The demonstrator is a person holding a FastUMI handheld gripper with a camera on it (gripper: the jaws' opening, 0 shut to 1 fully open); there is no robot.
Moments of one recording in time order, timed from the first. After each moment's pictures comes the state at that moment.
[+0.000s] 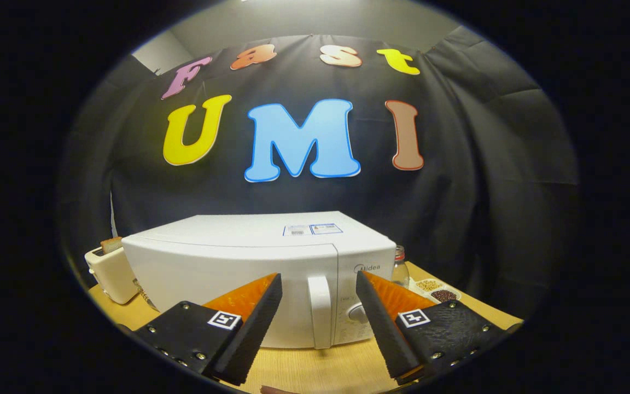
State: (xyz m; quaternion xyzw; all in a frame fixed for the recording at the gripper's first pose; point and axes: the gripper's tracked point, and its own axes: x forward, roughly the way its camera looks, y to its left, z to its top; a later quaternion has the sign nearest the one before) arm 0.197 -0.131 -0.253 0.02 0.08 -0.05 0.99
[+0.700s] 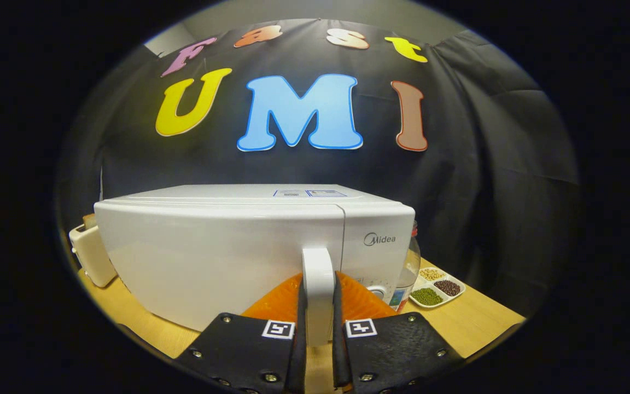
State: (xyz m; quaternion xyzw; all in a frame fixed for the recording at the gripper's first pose) arm 0.218 -0.135 -0.294 0.00 0.12 -0.08 0.99
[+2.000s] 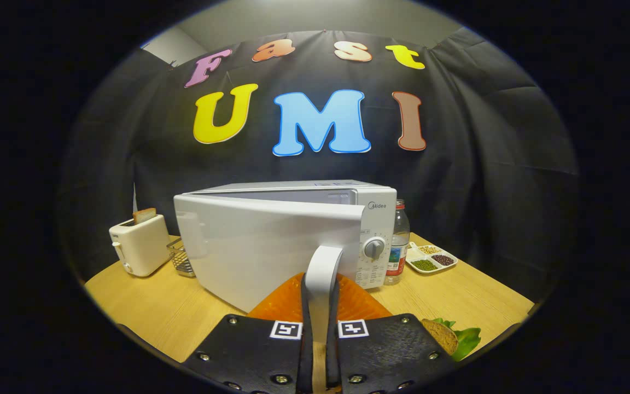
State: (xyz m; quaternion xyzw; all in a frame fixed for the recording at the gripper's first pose) arm 0.061 -0.070 -0.281 0.01 0.12 -0.01 0.99
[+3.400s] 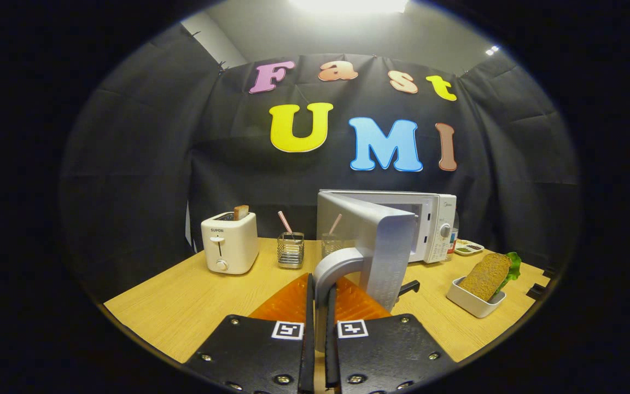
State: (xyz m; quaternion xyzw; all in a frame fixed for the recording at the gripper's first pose) arm -0.062 0.201 -0.279 -0.01 0.07 0.00 1.00
